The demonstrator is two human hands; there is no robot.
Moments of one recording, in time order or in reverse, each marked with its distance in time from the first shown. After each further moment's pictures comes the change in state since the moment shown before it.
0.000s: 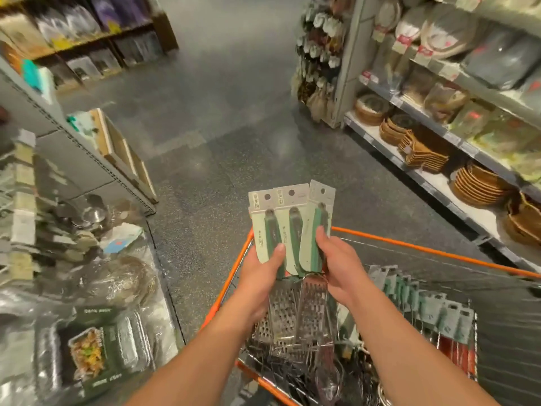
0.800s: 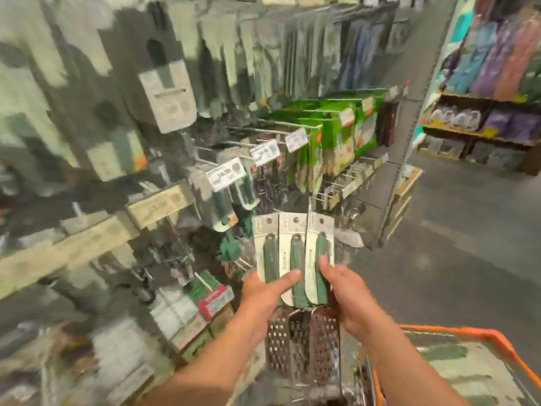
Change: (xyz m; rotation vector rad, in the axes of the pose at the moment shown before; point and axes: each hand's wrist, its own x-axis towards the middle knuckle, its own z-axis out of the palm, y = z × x) left_hand -0.344 -0.066 -0.126 -0.601 1.125 0.219; right_hand -0.229 0.090 0.173 -0.688 -1.115 0.094
